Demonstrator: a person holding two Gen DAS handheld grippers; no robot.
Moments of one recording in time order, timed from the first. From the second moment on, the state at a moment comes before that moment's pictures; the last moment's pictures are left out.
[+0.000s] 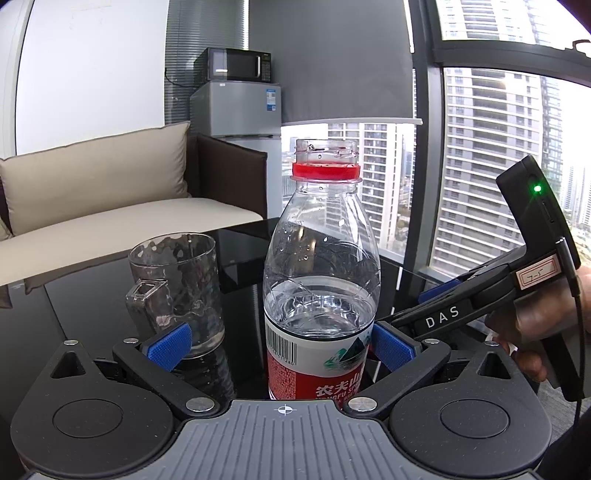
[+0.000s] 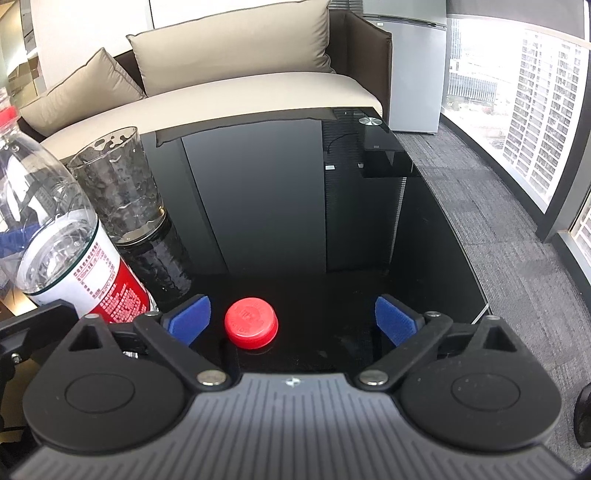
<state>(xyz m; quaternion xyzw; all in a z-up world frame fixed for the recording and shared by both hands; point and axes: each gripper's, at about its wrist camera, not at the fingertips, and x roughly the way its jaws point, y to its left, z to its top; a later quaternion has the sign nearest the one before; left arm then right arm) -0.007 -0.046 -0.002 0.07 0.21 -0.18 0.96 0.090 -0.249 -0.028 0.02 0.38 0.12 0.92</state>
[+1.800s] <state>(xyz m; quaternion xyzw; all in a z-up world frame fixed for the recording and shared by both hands) -0.045 -0.018 0.006 0.04 0.21 -0.13 0.97 0.054 -0.242 -0.026 0.02 0.36 0.12 0.93</state>
